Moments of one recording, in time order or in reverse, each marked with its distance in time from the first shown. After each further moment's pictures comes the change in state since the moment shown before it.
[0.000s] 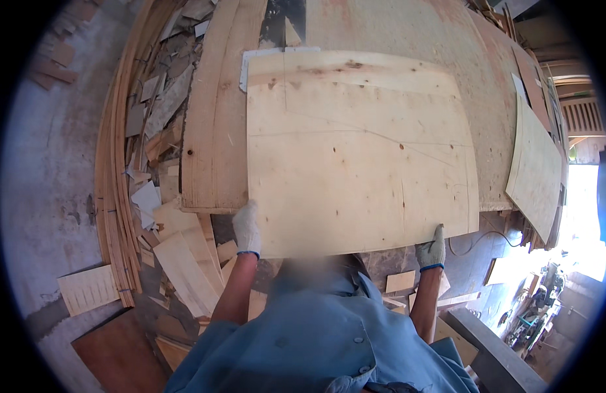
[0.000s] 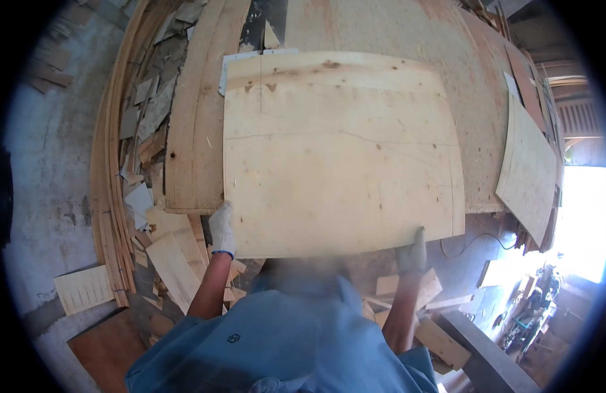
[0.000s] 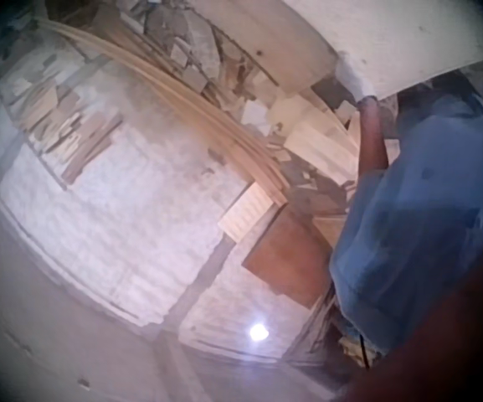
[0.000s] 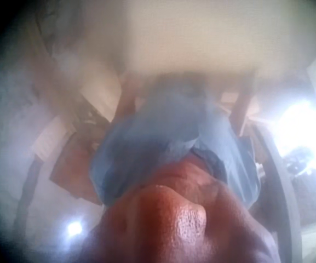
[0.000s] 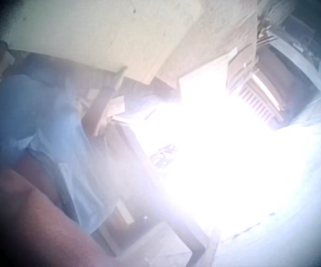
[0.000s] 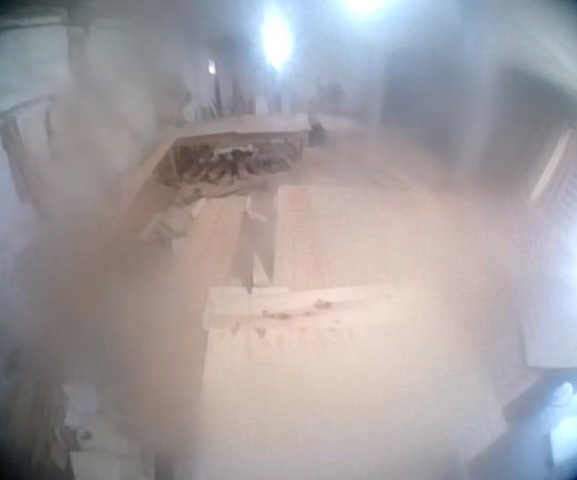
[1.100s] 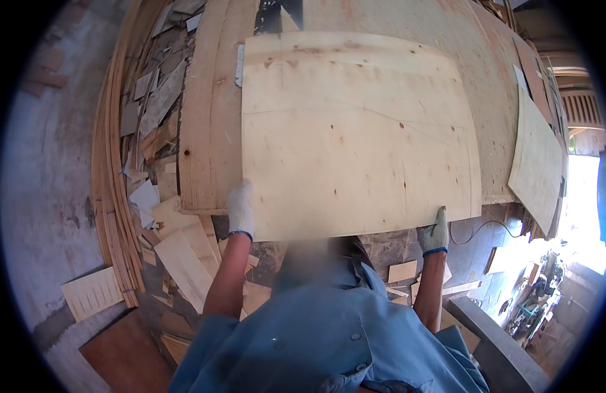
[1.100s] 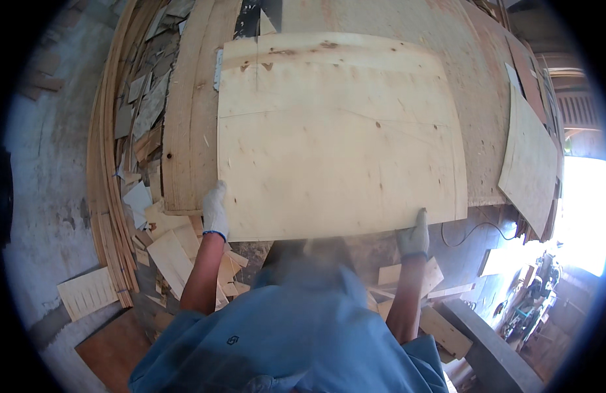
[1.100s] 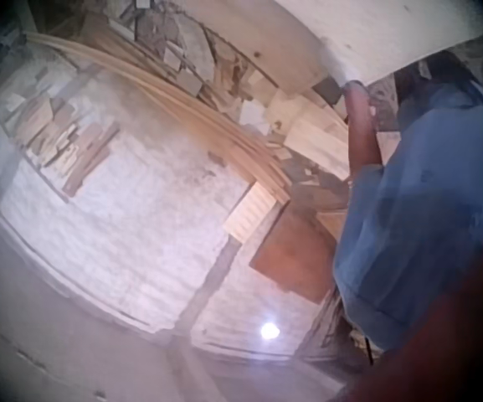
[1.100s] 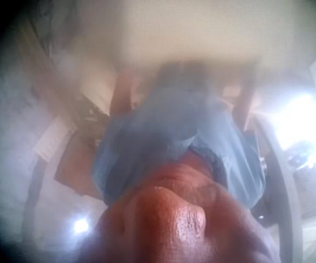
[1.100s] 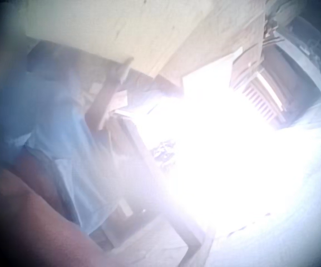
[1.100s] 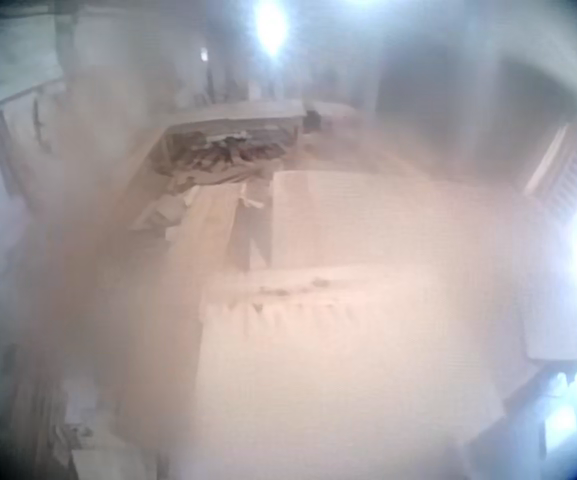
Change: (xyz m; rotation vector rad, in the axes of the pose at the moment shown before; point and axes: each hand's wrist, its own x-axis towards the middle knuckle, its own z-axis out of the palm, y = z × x) left_hand 0.062 0.016 -0.002 0.128 -0.220 -0.123; right_hand 0.020 0.012 0.039 0.022 0.004 -0.007
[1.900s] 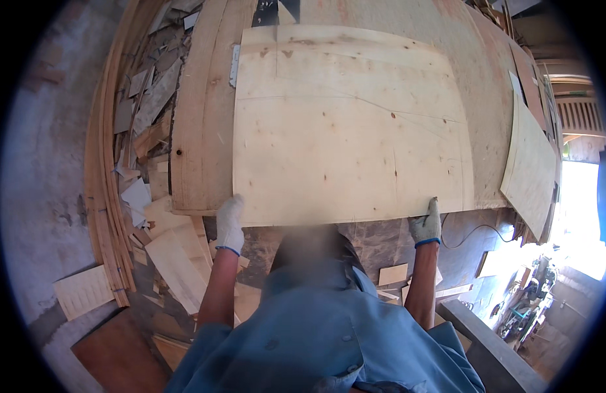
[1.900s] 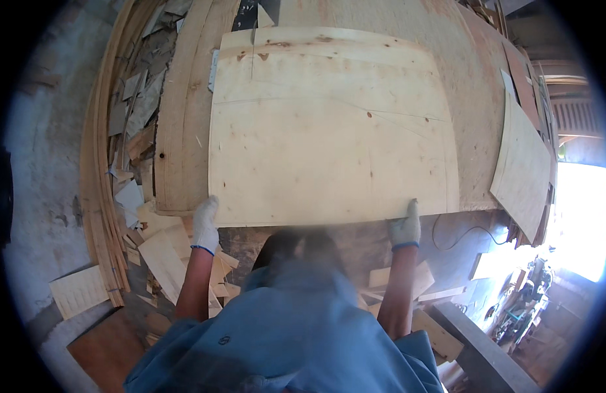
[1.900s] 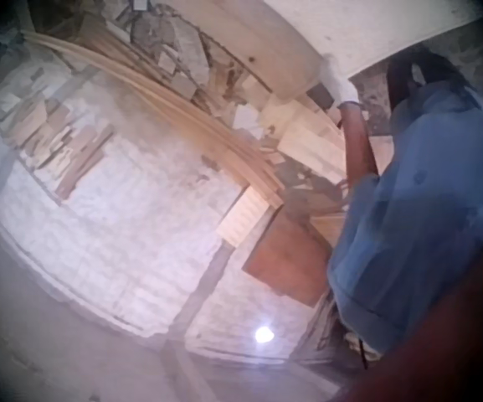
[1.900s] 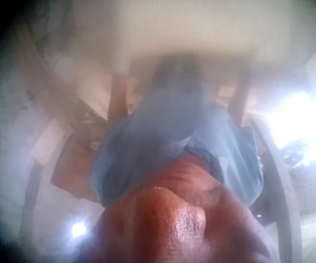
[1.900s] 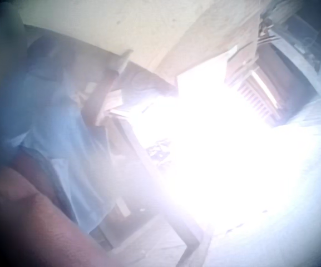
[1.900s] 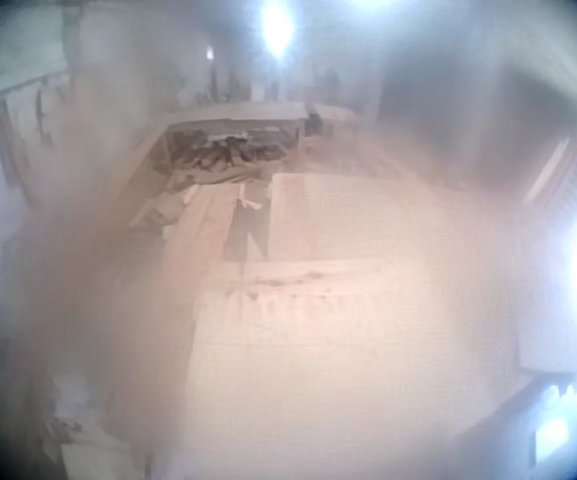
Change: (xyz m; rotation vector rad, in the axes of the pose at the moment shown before) left_hand -0.034 -0.009 -0.005 -0.299 0.067 0.023; right_hand 0.035 -0.002 0.012 -0.005 -0.005 0.014
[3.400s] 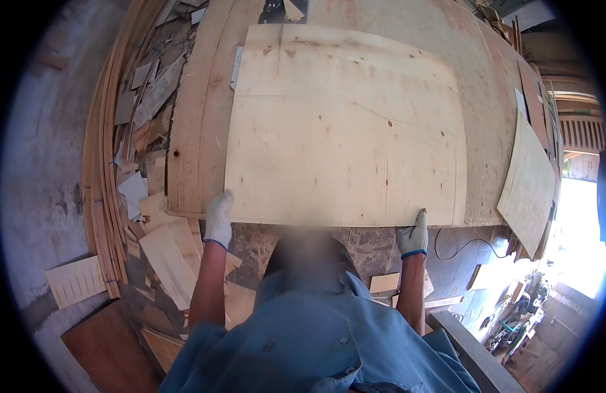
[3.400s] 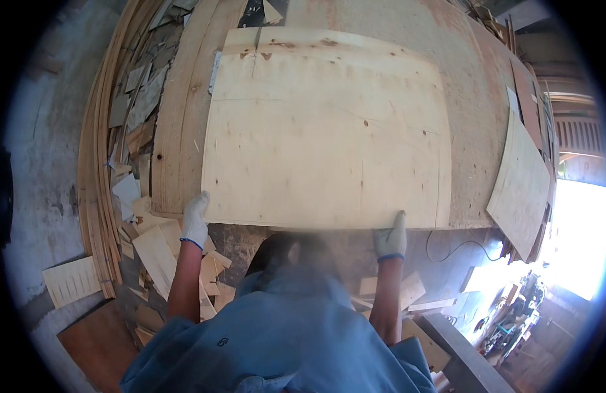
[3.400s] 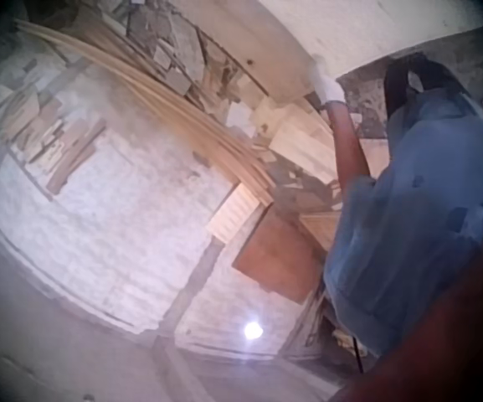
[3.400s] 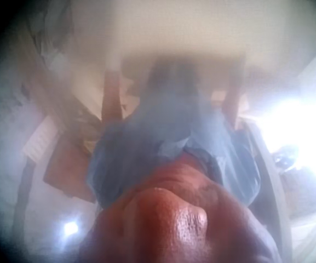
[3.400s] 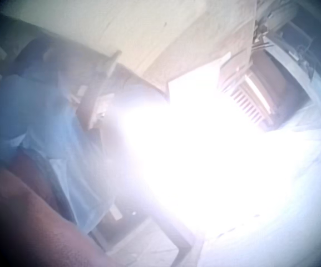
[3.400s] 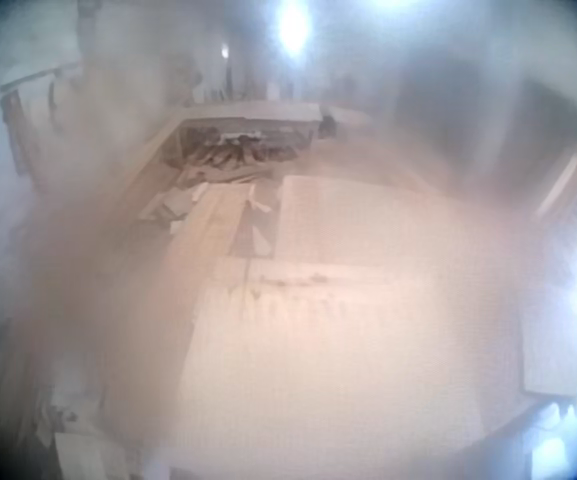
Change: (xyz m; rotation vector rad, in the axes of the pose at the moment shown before) left_hand 0.050 -0.021 -0.014 -0.010 -0.108 -0.082; right_hand 0.005 0.018 0.014 -0.045 -0.054 0.002
